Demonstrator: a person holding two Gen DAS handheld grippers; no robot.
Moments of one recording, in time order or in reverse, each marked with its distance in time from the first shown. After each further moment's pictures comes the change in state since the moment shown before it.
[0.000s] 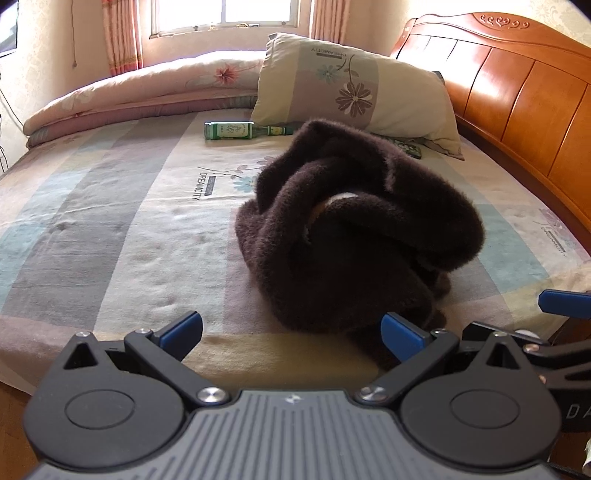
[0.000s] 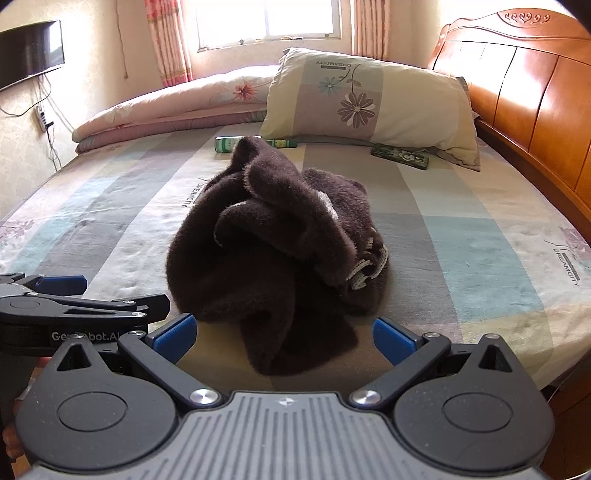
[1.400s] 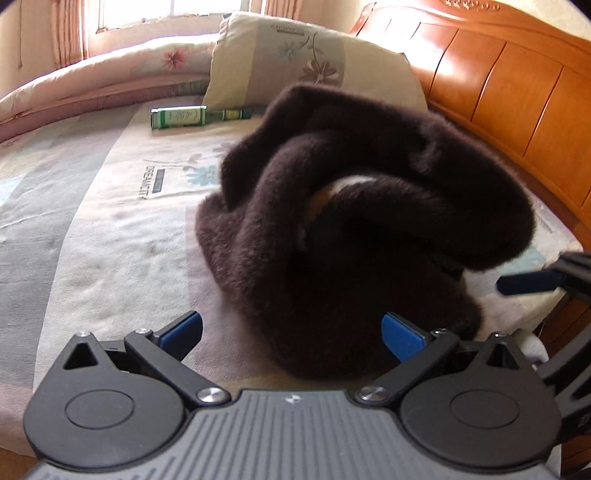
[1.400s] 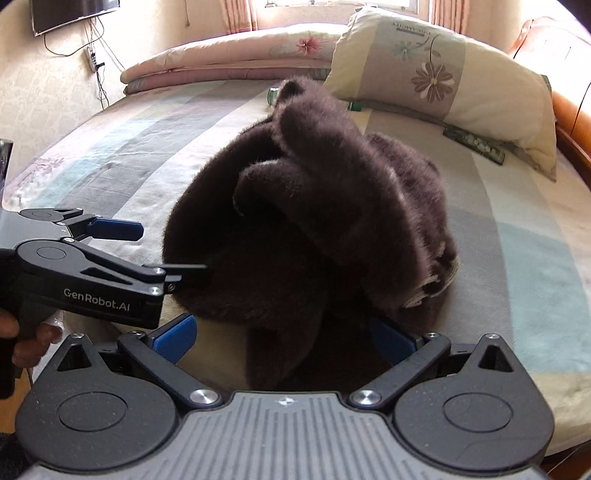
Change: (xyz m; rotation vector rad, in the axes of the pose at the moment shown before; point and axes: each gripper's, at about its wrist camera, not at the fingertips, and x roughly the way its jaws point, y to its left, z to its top) left arm 0.085 0.024 0.018 0.110 0.025 -0.189; right arm 0.084 -0.007 0.021 -0.203 0.121 0.149
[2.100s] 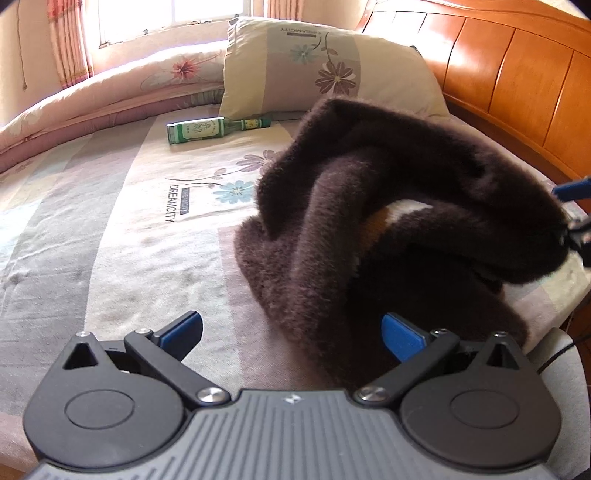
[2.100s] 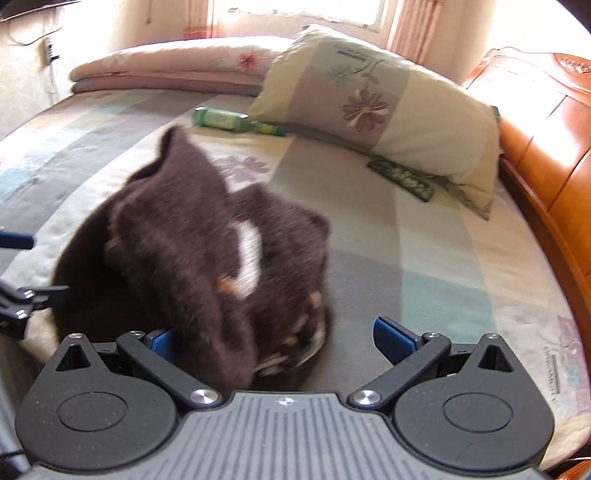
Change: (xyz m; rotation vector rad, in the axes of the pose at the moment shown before) left arm 0.009 0.018 0.029 0.052 0.004 0.070; right arm -0.005 -0.074 0.053 -0.018 -0.030 -0.227
